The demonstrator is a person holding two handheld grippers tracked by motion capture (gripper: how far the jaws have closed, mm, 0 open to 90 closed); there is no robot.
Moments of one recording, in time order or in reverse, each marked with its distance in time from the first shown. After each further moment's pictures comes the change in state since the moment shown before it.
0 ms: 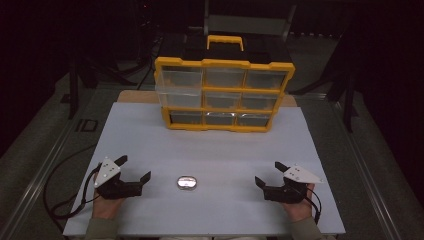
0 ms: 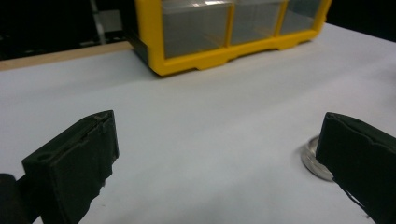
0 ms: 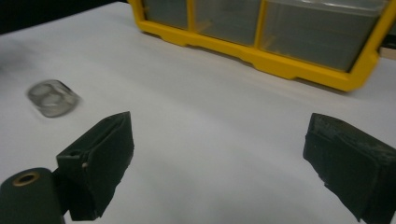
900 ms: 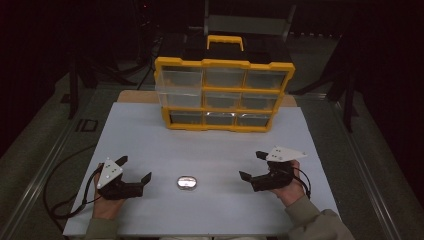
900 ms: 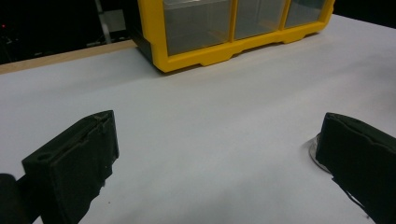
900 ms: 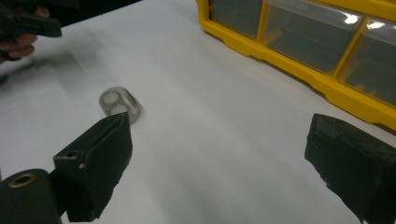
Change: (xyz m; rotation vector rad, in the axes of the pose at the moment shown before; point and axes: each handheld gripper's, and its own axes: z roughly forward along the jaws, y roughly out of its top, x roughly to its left) left arm -0.001 -0.002 0.001 -0.001 0.033 0.024; right arm 0.016 0.062 0.027 0.119 0.232 -0.076
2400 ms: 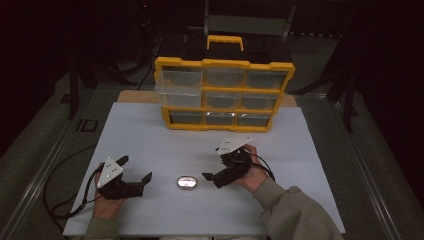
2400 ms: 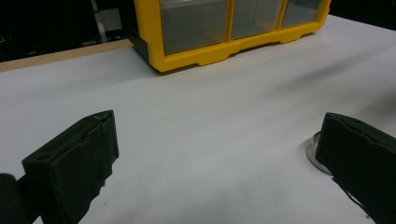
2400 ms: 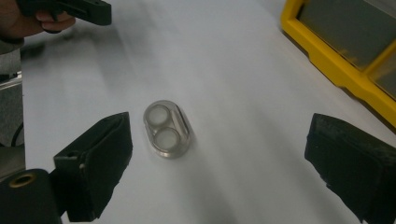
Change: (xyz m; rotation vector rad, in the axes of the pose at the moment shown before) left arm 0.001 0.000 0.001 0.003 -0.016 -0.002; right arm 0.046 0.057 0.083 0.179 0.168 -0.195
